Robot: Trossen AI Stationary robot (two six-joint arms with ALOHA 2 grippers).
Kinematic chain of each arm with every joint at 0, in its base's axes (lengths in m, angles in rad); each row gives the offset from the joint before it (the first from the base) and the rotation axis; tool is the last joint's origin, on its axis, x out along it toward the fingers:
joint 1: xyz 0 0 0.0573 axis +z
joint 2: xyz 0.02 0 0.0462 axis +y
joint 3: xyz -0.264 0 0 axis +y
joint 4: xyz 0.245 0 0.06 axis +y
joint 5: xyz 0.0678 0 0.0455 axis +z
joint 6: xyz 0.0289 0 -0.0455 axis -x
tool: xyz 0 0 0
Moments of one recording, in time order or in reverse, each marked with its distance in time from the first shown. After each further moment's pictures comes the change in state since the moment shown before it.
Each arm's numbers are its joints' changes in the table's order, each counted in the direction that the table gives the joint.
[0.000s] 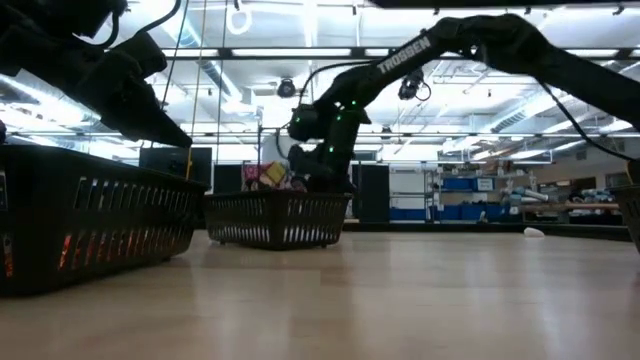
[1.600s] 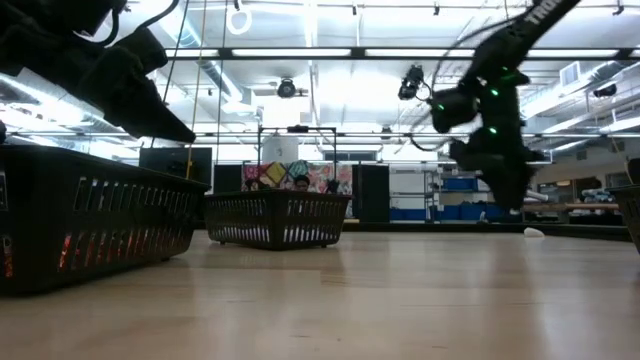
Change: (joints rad) left arm 0.000 0.000 0.000 -0.033 0.000 -0.026; right arm -0.212 -0.936 1.228 -0.035 -0.291 -0.396
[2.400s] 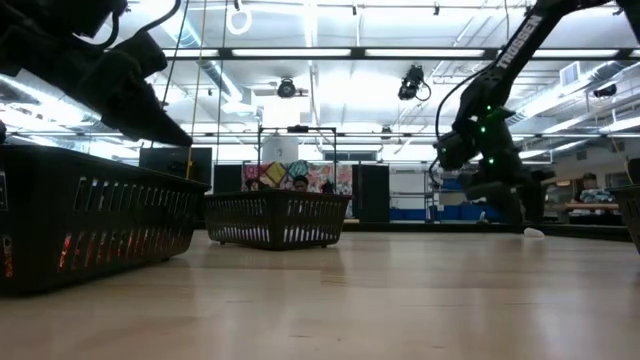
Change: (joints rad) left arm 0.000 0.000 0.000 0.032 -0.001 0.020; right arm -0.264 0.271 -0.138 0.077 0.006 0.058
